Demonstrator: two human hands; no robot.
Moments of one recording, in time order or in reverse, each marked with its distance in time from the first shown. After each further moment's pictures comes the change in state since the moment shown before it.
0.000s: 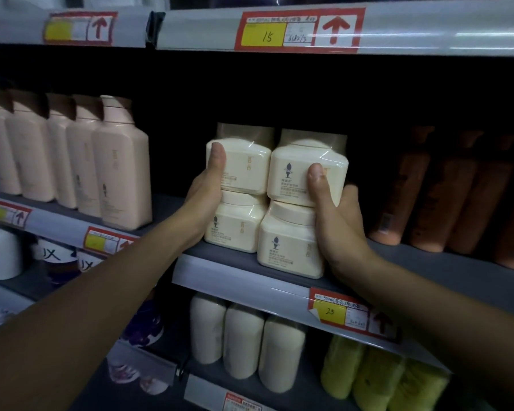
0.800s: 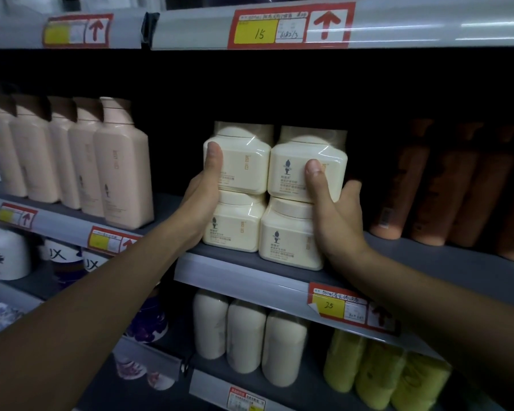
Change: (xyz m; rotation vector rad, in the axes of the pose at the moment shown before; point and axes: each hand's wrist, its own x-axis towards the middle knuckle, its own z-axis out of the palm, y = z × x) left_hand -0.011 0.003 0.002 0.036 0.022 -0.015; right_hand 0.005 0.005 -0.001 -0.014 0.063 -0.052
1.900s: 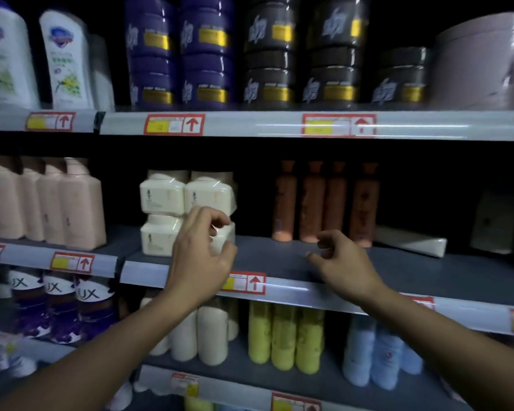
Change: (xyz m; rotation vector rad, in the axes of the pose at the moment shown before) left_hand -0.179 0.036 0.105 0.481 0.115 0.728; right_hand -0.093 -0.035 -0.224 -0.659 -0.064 -0.008
